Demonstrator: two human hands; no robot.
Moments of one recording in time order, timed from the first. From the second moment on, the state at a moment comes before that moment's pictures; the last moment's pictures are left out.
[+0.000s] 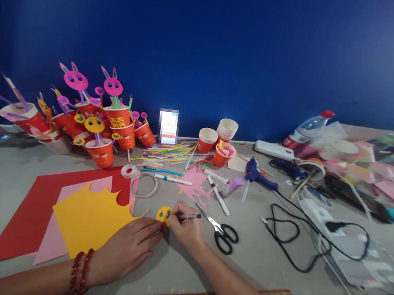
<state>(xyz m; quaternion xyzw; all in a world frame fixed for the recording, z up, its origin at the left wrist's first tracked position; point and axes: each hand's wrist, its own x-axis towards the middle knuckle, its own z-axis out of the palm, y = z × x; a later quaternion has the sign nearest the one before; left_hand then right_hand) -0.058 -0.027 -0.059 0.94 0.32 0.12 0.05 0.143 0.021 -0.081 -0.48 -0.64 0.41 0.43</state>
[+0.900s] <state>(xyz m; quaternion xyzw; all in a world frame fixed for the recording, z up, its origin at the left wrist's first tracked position) -0.058 -0.028 -0.060 0.94 0.32 0.13 0.06 0.145 0.022 -0.084 -0.49 -0.67 0.40 0.39</state>
